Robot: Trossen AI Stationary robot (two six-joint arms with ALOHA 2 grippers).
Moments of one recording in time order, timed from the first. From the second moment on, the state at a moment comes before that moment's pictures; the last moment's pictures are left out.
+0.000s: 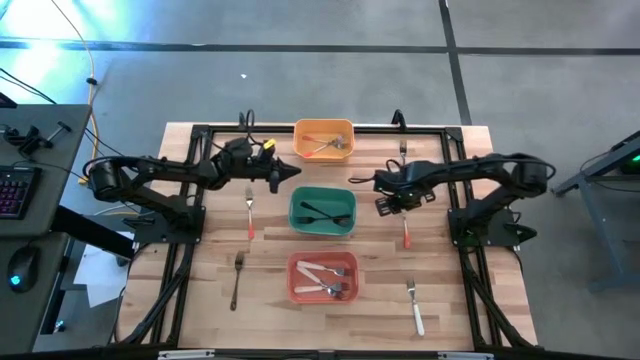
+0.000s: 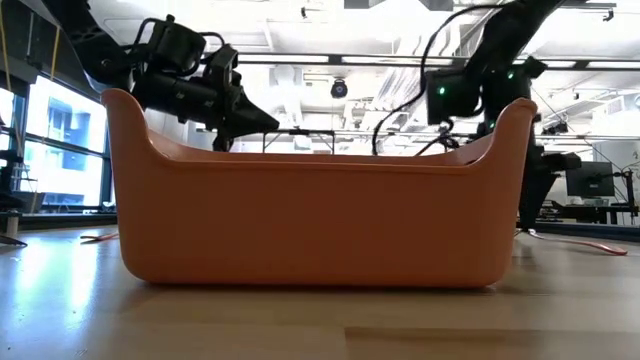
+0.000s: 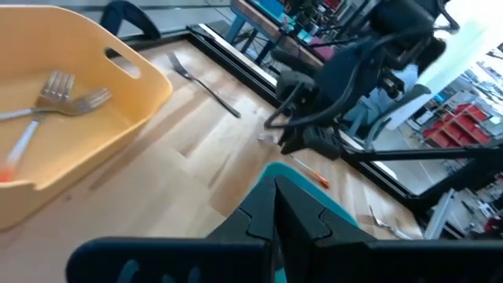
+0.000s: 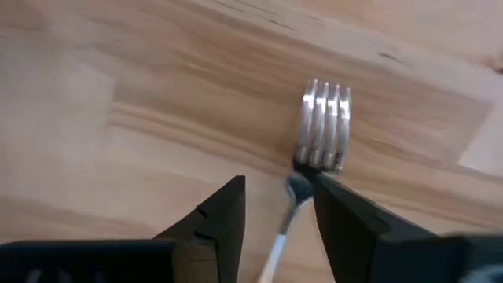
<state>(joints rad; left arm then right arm) 0.49 1.36 0.45 0.69 0.37 -0.50 -0.26 1.53 0.80 -0.85 -0.01 1.02</state>
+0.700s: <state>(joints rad) 0.54 1.36 0.45 0.68 0.38 -0.44 -0.26 1.54 0.80 -0.92 0.03 1.09</state>
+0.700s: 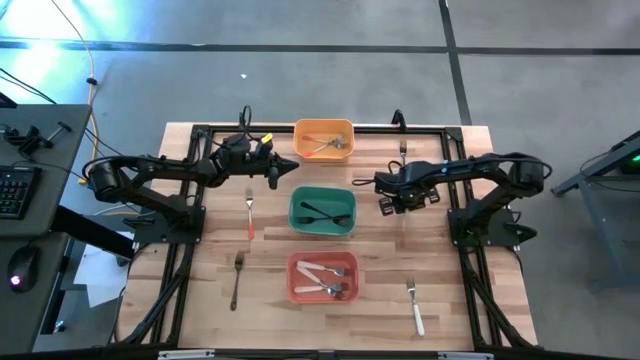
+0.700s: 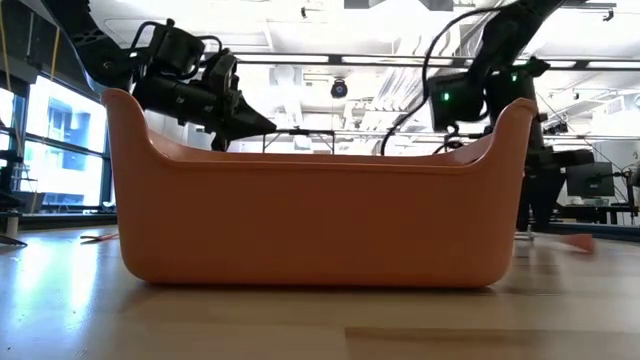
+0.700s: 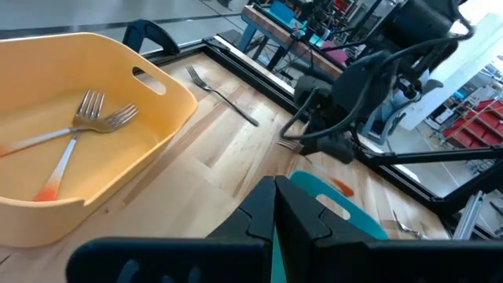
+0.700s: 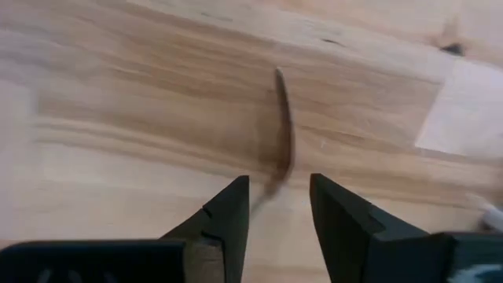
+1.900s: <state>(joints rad) 0.55 1.36 0.45 0.68 0.37 -0.42 -0.25 1.60 0.83 -0.77 0.01 1.02</state>
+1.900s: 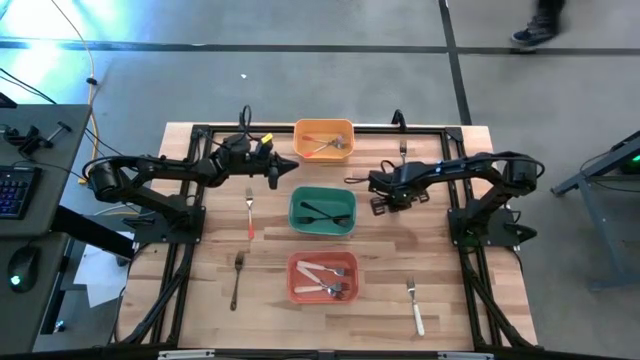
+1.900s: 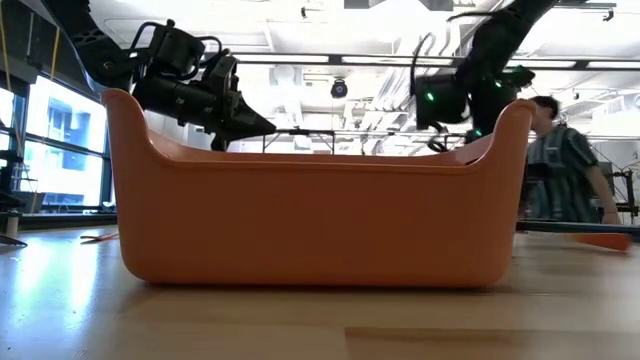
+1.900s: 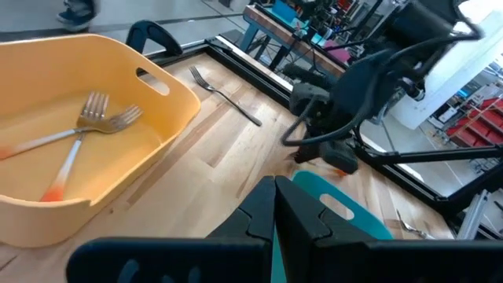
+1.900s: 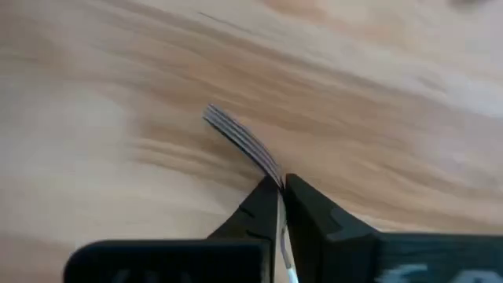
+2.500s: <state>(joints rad) 0.68 1.32 0.31 0.75 0.37 -0.52 -0.38 1.66 1.41 -0.83 0.11 0.49</state>
